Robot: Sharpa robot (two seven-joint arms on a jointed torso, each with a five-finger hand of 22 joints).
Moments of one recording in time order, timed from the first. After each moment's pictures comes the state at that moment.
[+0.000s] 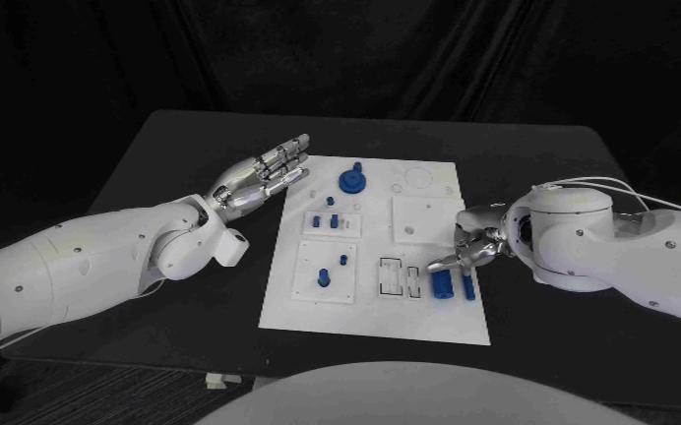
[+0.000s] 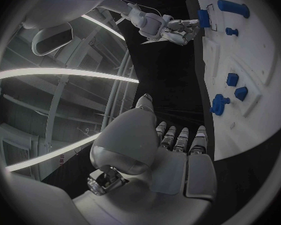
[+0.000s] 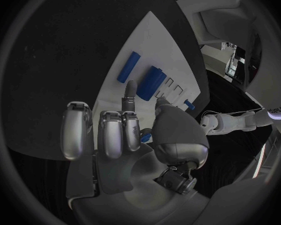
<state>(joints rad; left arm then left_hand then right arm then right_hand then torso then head) 1.10 -0.86 -0.21 1.36 -0.31 0.12 0.68 1.44 0.22 -0.26 0.28 0.41 0.12 -0.07 0.02 0.02 0.00 0.01 0.06 0.01 0.00 0.09 0.00 0.00 0.17 0.00 0.23 0.01 0.04 1.24 -1.01 -0.21 1.84 -1.39 0.22 -0.60 0.84 -0.04 -0.08 0.29 0.05 1.14 0.00 0.43 0.64 1.46 -0.07 1.52 1.31 1.47 -0.13 1.55 1.31 0.05 1.47 -0.02 1.38 1.31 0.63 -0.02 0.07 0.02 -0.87</state>
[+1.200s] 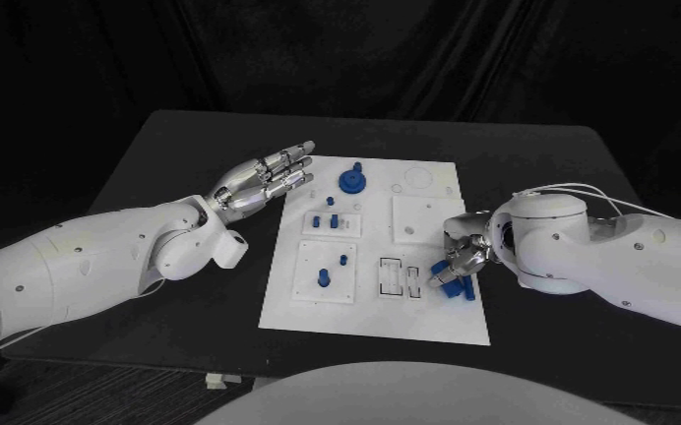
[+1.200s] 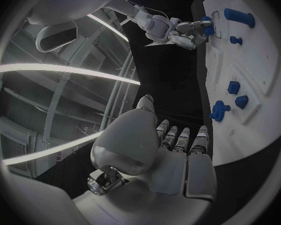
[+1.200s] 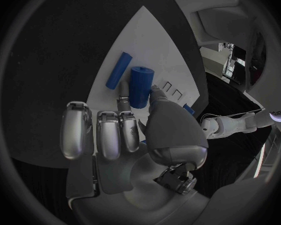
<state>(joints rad) 1.10 -0.86 -0.21 1.35 -0.31 0.18 0.68 1.45 0.23 -0.24 0.28 0.44 0.17 -0.01 0.03 0.03 0.00 0.05 0.07 0.01 0.00 0.12 0.00 0.00 0.17 0.00 0.26 0.01 0.05 1.20 -0.95 -0.20 1.79 -1.38 0.23 -0.60 1.09 -0.01 -0.05 0.14 0.34 1.10 0.04 0.23 0.55 1.47 -0.03 1.50 1.31 1.47 -0.11 1.53 1.31 0.05 1.47 0.00 1.38 1.31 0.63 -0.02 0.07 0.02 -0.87</state>
